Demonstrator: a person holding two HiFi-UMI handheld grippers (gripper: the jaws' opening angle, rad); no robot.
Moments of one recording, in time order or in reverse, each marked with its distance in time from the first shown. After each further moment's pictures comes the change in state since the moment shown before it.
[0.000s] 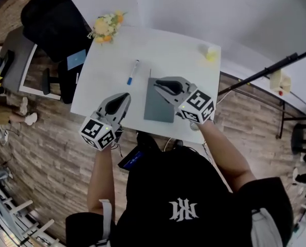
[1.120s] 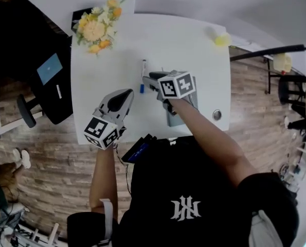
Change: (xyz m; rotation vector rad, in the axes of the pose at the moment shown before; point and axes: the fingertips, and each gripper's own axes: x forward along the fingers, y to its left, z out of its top) left arm 0.040 0.176 -0.054 -0.144 0.161 -0.285; right arm 0.191 -0.107 -0.152 0.755 0.387 -0.429
